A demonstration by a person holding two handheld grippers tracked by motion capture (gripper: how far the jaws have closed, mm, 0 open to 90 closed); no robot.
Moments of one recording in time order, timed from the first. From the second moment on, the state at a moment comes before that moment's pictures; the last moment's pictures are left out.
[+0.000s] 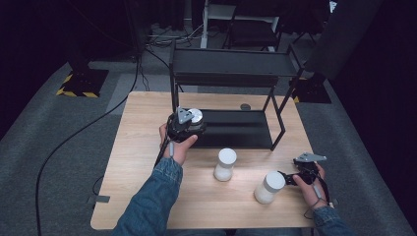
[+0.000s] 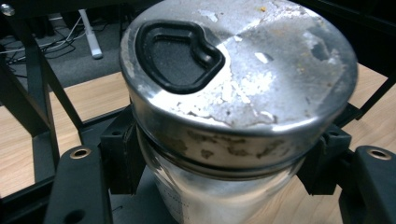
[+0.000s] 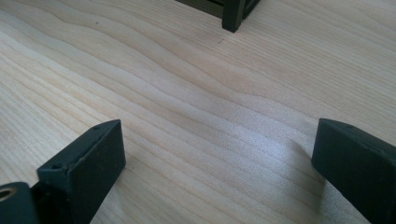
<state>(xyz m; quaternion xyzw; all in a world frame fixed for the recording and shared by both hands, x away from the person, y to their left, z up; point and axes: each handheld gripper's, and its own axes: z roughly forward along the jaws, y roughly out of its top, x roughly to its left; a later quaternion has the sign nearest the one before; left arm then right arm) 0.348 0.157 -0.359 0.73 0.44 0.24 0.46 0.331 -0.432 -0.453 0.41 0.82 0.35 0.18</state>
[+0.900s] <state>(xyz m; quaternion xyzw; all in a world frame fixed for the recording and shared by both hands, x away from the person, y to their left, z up) 0.388 0.142 -0.393 0.73 0.44 0.24 0.46 0.331 -0.433 -0.453 0.41 0.82 0.35 0.18</state>
